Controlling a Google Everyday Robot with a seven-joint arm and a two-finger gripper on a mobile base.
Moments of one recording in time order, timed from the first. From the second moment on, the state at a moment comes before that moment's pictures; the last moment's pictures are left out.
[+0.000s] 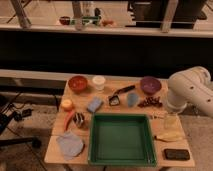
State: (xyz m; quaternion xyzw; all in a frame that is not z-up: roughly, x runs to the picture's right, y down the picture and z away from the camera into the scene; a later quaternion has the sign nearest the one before) arm 0.293 0.114 0.681 -0.28 0.02 0.03 0.96
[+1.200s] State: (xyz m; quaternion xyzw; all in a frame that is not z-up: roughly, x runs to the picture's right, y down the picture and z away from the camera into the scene) arm 0.291 0.112 0.682 -0.28 0.02 0.03 0.96
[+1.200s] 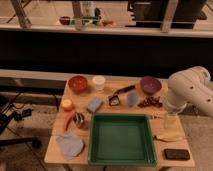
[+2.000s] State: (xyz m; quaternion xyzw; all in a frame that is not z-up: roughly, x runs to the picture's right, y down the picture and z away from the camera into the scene) arm 0.250 0.071 0.722 -0.25 -0.08 0.03 0.97
